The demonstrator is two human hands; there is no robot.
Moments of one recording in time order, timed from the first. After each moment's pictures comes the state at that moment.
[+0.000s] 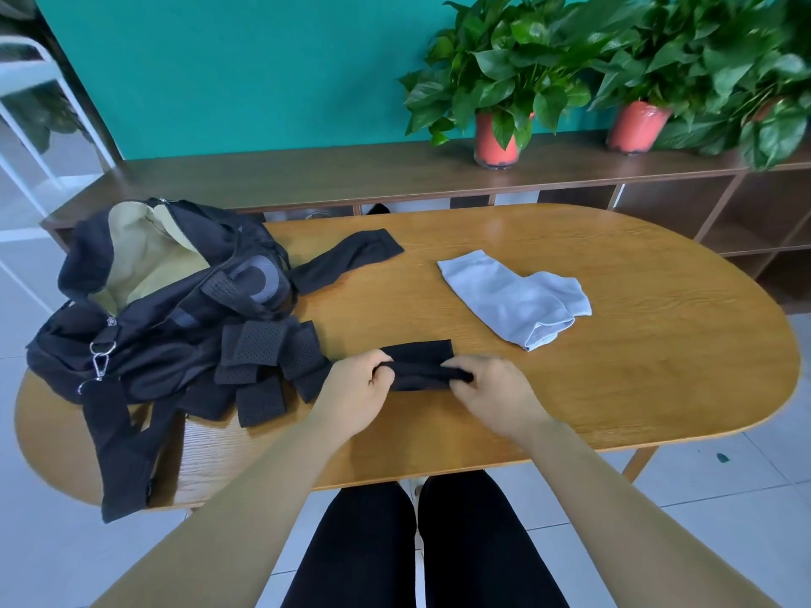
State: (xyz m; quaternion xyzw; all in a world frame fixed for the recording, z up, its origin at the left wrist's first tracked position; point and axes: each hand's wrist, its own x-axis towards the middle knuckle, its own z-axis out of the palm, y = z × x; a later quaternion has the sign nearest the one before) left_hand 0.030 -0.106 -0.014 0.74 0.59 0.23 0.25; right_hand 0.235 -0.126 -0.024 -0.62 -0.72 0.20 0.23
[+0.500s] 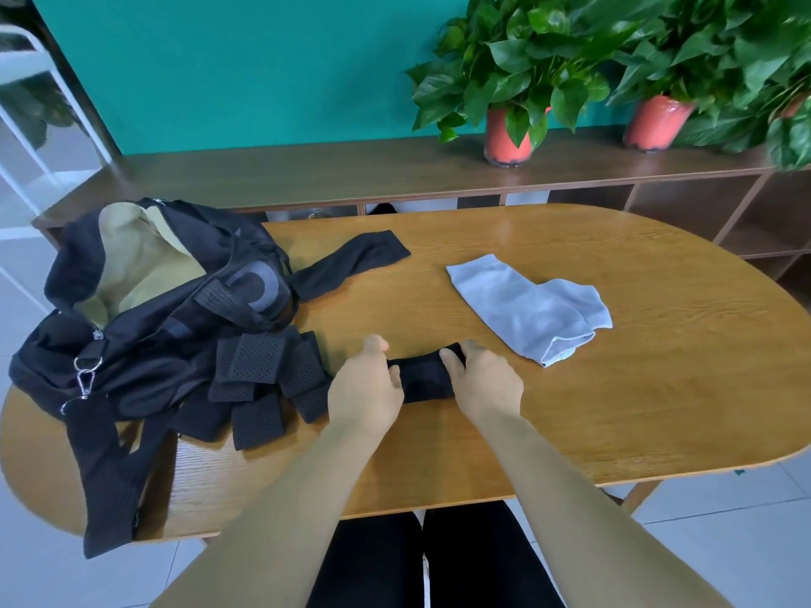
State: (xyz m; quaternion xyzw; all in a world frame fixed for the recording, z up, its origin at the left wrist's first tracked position) left_hand 0.054 -0.081 -0.013 0.68 0.70 0.20 0.14; right_hand 0.200 -0.075 -0.033 -0.77 -0.59 0.13 0.21
